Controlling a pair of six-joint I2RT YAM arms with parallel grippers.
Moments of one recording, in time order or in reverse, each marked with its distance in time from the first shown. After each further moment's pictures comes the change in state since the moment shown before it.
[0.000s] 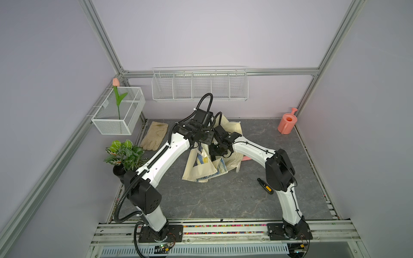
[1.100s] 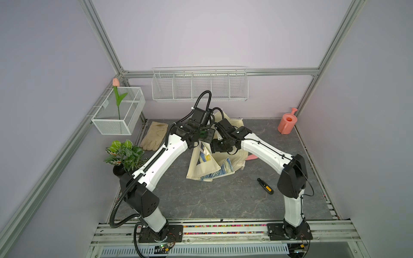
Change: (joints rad) left arm -0.008 -0.035 0.000 0.043 0.008 0.002; right arm 0.019 -0.317 -0.031 -0.195 0.079 -0.047
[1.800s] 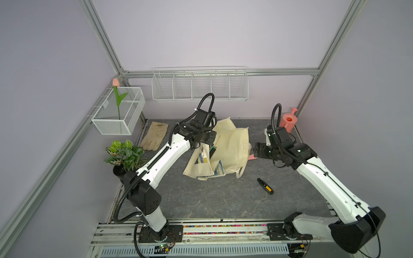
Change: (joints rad) left arm -0.006 0.030 -0.003 -0.020 0.010 0.005; right arm -0.307 -0.664 -0.646 -0.028 0.197 -0.052
